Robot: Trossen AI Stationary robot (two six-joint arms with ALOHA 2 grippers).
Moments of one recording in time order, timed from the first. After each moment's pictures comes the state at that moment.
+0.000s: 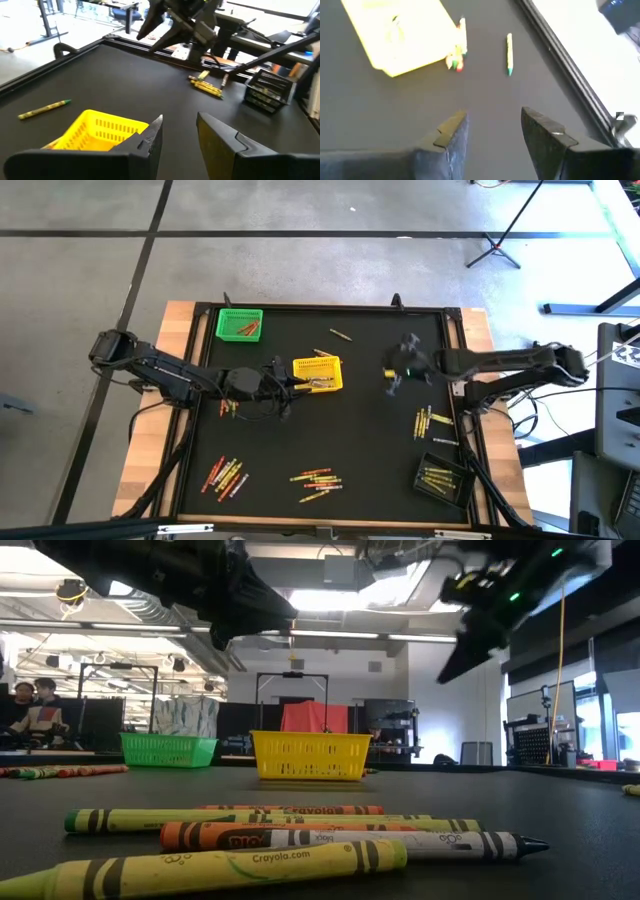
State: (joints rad) left arm -0.13 1.32 0.57 0.51 -0.35 -0.28; right arm -0.07 1.15 0.76 -0.45 0.42 0.06
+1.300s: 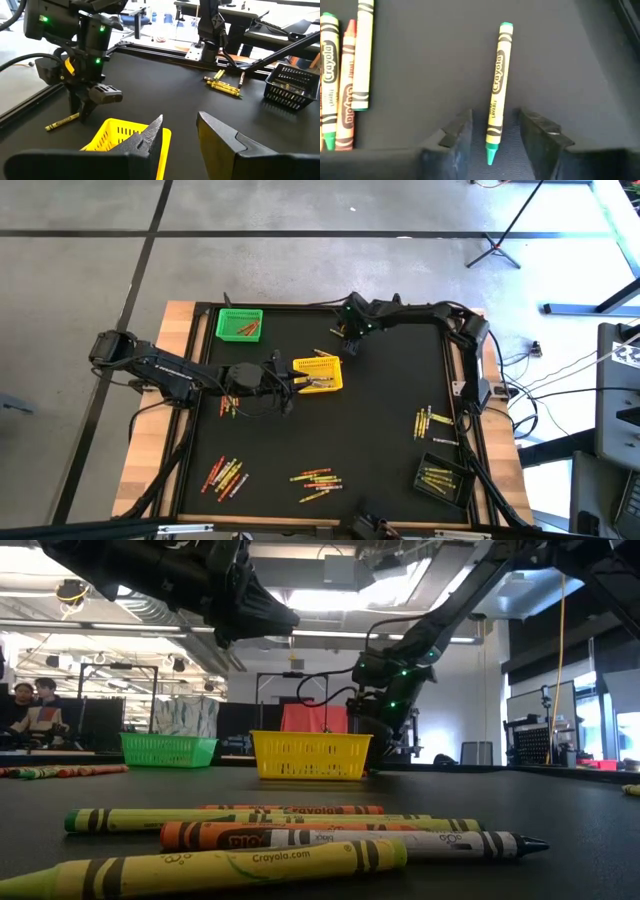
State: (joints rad) left arm -0.08 1.32 0.57 0.51 -0.35 -0.17; right arm -0.60 2.05 1.30 -0.36 -0.12 -0.24
